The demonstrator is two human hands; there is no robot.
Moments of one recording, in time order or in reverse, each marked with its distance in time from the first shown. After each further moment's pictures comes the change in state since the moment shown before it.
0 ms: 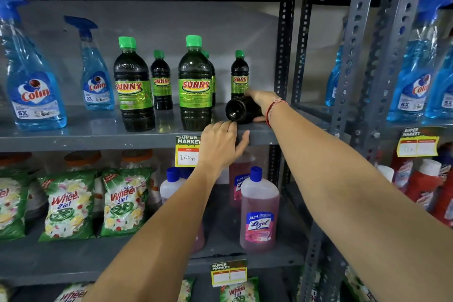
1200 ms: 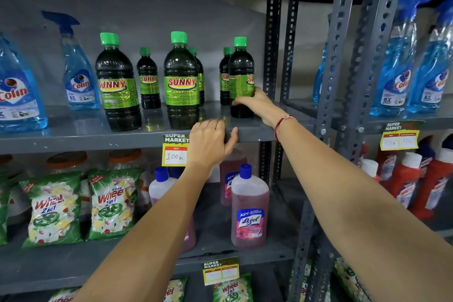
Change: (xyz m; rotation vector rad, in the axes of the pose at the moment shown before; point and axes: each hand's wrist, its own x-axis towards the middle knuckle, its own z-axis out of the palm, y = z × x) left_hand -0.003 0.005 0.001 -0.047 0.104 -0.021; right_hand 0.002 0.030 -0.018 -0.161 -0.105 -0.400
